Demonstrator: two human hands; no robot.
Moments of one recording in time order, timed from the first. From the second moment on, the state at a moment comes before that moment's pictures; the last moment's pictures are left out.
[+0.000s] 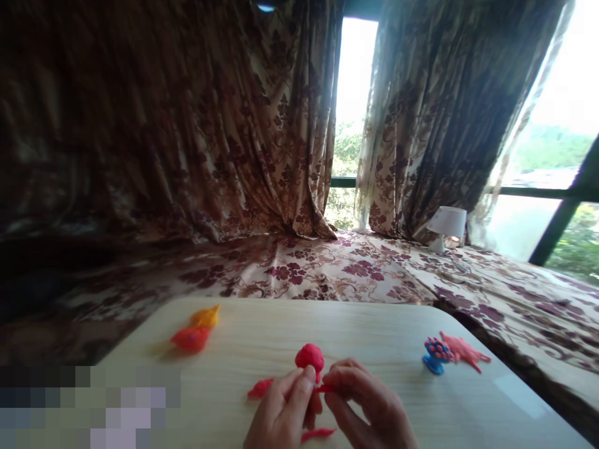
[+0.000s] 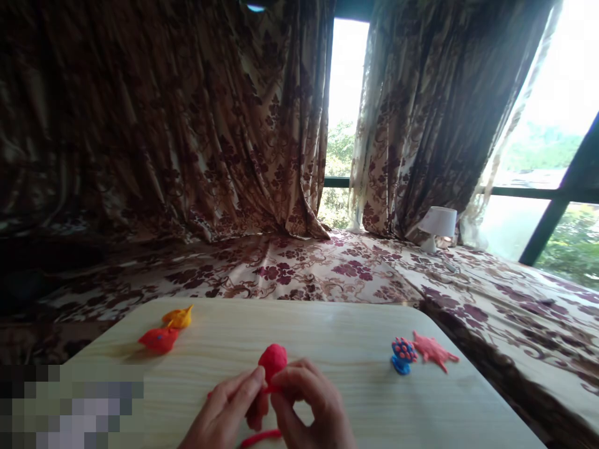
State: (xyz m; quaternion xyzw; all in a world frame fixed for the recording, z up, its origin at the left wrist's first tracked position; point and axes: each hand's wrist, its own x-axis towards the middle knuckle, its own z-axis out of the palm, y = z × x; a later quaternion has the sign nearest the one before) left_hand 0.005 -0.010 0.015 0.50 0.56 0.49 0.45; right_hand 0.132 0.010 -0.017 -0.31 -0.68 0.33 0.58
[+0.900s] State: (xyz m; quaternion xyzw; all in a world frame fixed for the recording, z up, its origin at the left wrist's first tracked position) left_hand -0.002 -0.005 0.002 0.53 0.50 0.47 0.50; right_hand 0.141 0.007 -0.009 -0.32 -0.73 0.27 0.55
